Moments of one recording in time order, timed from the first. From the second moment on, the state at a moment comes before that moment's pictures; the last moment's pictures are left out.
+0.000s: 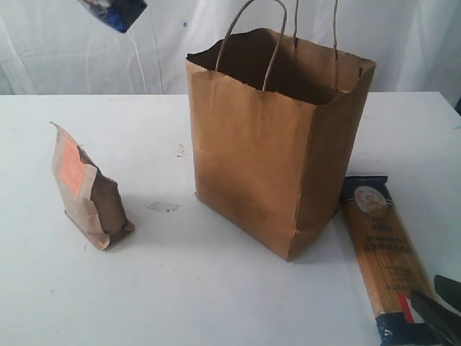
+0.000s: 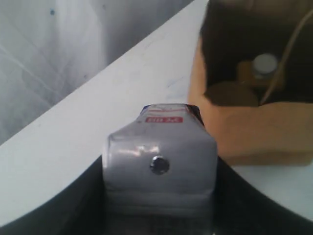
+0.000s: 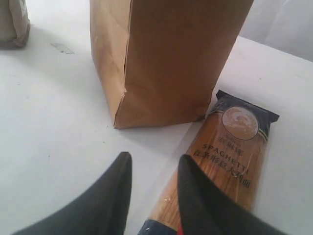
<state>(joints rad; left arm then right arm) -0.40 1.41 -1.78 -0.22 1.12 0.42 0.46 0.19 0.00 0.08 0.23 -0.20</state>
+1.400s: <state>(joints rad) -0.74 1.69 -1.78 -0.47 0.73 0.73 0.46 0.01 0.00 0.08 0.23 -0.20</state>
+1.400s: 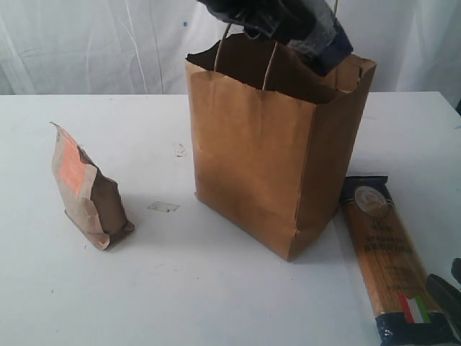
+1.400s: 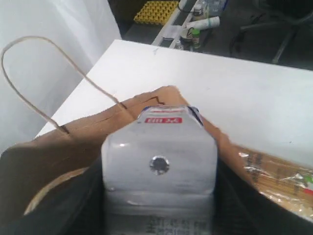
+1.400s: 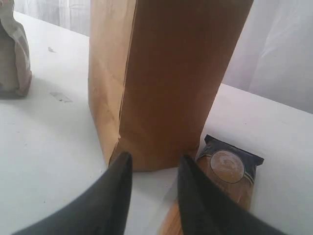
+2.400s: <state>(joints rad) -0.74 1.76 -1.84 -0.34 0.78 0.62 0.46 0.01 0.00 0.08 0.23 -0.18</state>
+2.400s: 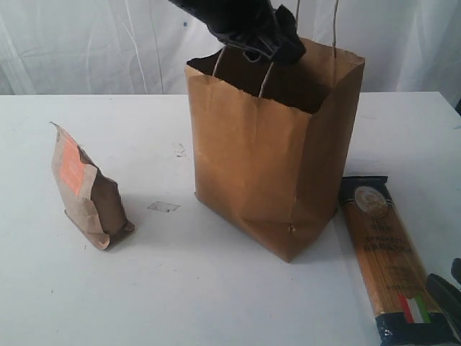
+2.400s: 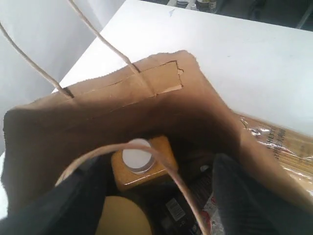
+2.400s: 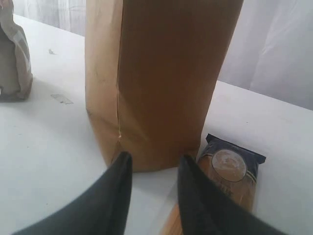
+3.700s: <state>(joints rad) -0.74 1.23 -1.57 0.26 1.32 0.37 0.46 0.01 0.00 0.08 0.23 -0.18</state>
